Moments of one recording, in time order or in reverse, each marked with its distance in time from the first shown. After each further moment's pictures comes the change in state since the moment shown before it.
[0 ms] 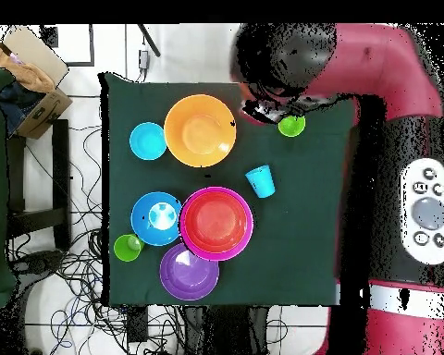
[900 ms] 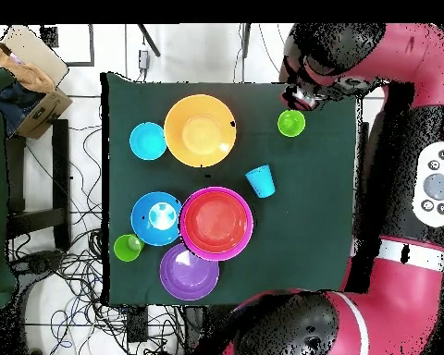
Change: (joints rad) arm -0.034 0.224 0.044 -0.268 -0.084 0.099 -0.093
